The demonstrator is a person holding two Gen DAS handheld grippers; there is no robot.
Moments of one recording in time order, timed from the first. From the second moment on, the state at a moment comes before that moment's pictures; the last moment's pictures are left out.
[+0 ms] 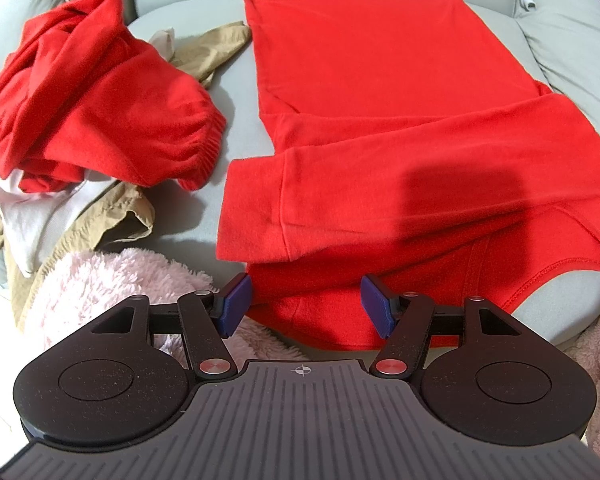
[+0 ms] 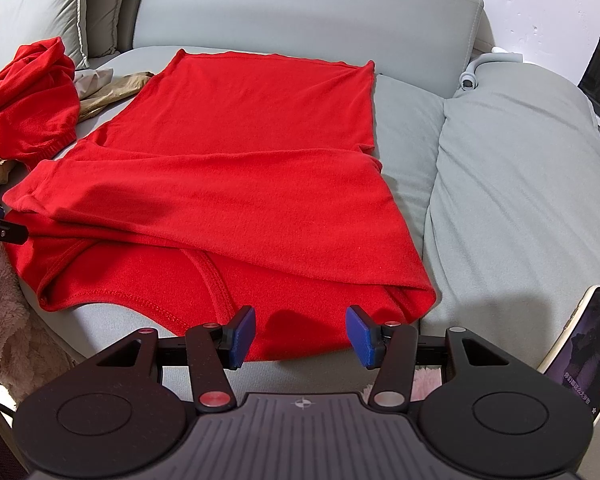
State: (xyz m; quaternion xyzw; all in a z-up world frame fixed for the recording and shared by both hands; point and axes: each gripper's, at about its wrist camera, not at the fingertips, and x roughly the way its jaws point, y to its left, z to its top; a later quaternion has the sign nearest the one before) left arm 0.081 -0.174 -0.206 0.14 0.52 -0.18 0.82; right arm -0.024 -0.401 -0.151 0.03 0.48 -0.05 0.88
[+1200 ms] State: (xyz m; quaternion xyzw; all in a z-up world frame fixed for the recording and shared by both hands) left arm 0.059 -0.231 -0.222 0.19 0.53 -0.23 0.79; right arm 0.017 -0.373 -0.163 0.08 0.53 -0.02 0.84
